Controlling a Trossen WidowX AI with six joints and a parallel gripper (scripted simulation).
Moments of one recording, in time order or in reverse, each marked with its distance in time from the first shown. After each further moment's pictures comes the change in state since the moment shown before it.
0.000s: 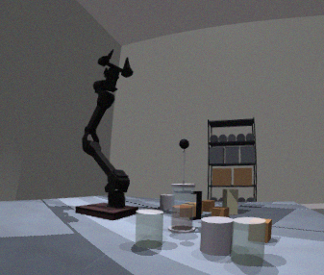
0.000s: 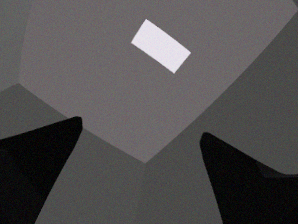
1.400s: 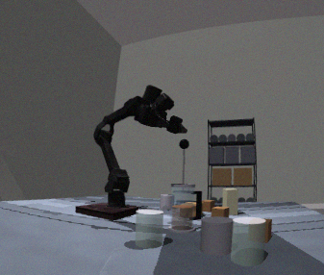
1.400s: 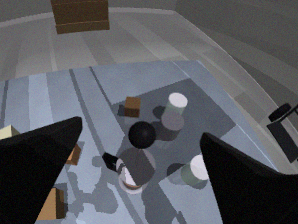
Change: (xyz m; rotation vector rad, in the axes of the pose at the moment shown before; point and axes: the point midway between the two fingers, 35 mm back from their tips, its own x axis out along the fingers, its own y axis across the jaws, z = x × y) arm -0.339 0.085 -0.408 0.171 1.896 0.046
